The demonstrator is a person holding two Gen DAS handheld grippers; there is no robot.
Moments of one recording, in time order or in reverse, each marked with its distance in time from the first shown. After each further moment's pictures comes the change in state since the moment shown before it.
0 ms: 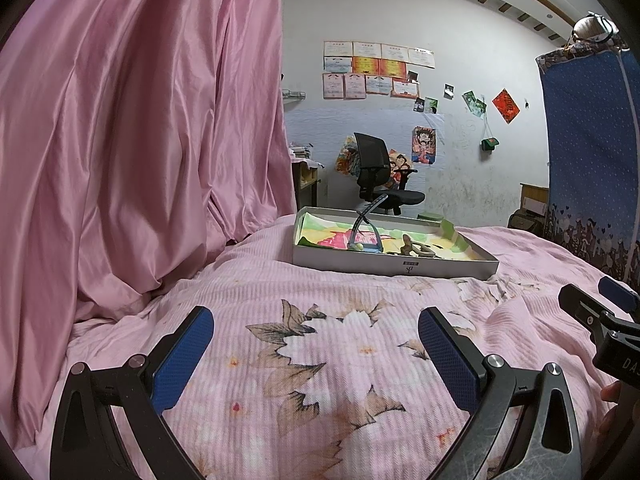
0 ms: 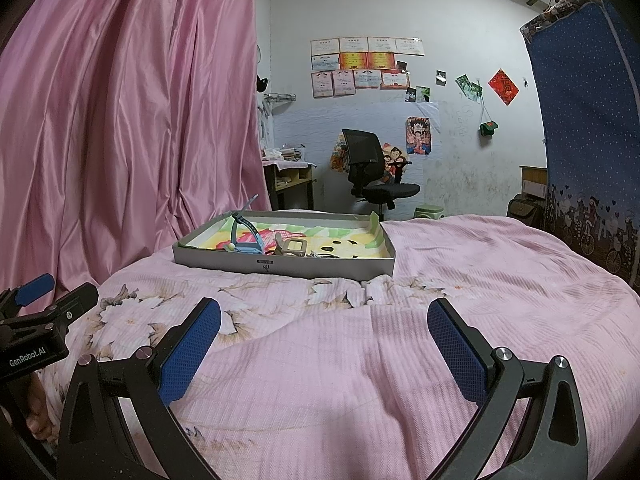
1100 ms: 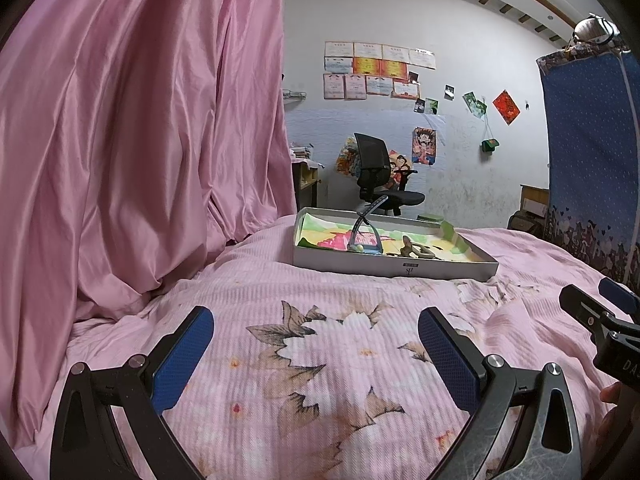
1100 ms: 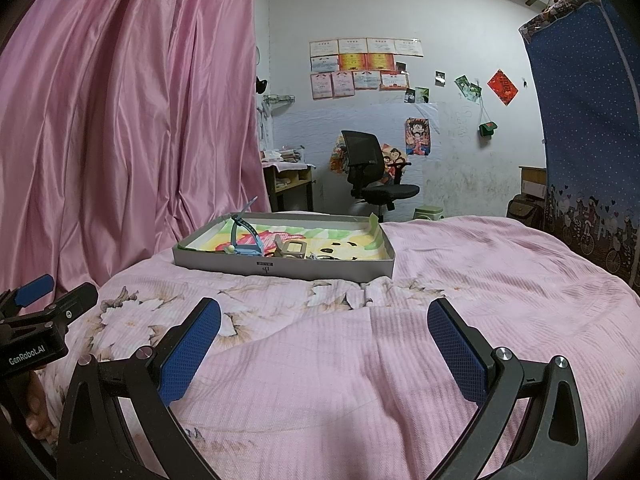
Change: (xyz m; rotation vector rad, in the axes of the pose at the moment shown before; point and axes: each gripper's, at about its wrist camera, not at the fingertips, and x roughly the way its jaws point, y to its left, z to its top) left arm 0.001 0.002 0.001 0.000 0.001 0.001; right arm -0.002 0.000 0.001 0.001 -0.006 -0.002
